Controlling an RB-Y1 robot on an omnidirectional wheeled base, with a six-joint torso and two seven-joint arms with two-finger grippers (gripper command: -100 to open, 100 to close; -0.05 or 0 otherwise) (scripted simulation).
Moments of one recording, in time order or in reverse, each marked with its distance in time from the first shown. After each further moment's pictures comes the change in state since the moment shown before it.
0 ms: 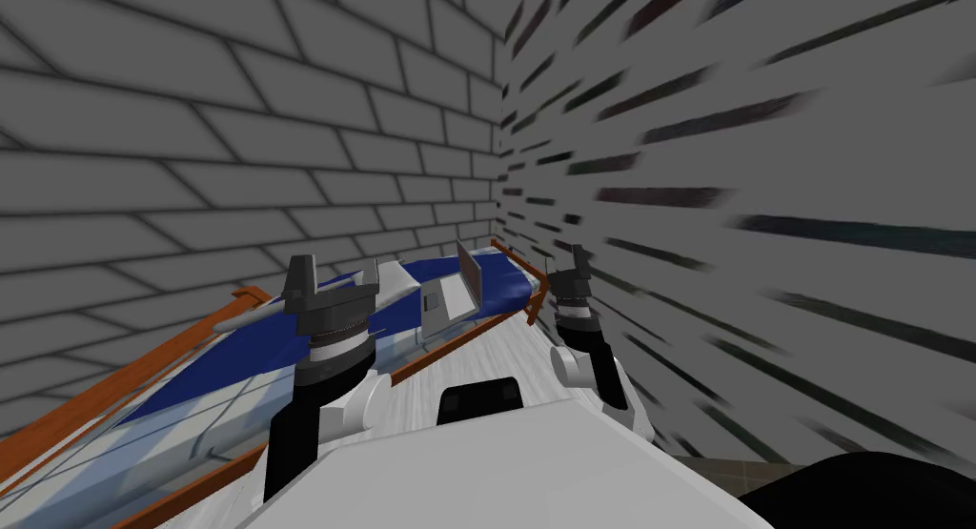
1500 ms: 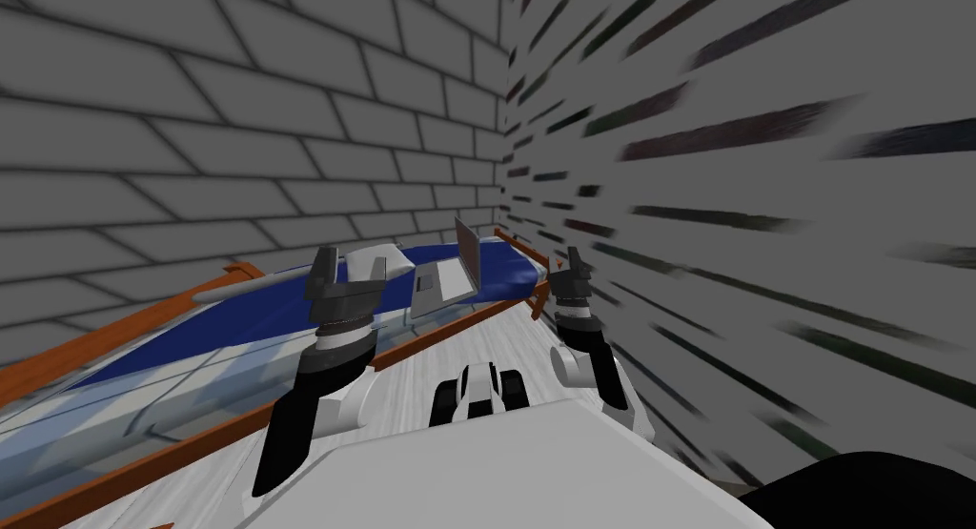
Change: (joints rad) left arm -0.037 0.065 0.006 -0.021 -0.007 0.116 -0.001; right arm 0.000 0.000 0.000 0.000 0.000 0.000 0.000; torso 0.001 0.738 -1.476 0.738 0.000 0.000
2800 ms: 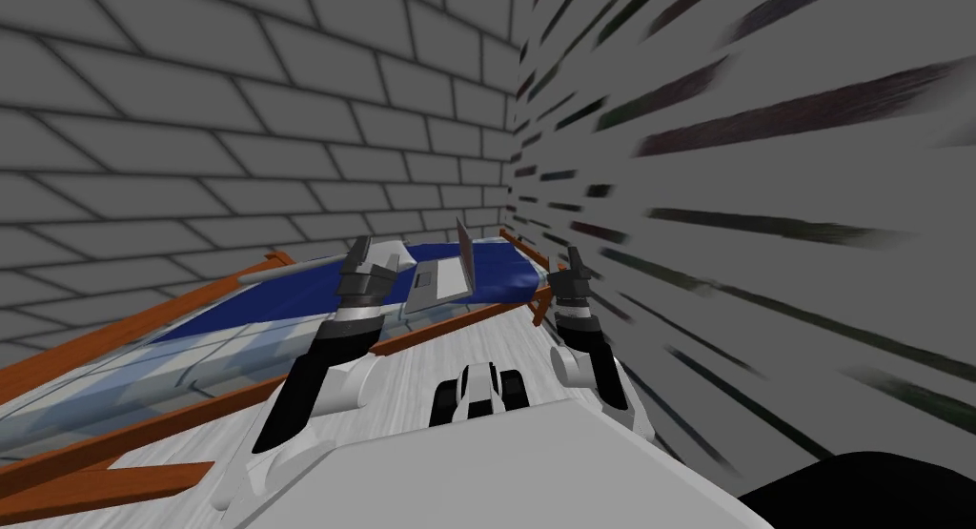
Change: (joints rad) left arm -0.119 0.032 0.024 -0.033 -0.016 0.348 -0.006; right arm 0.000 0.000 0.000 0.000 0.000 0.000 0.000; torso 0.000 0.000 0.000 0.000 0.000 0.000
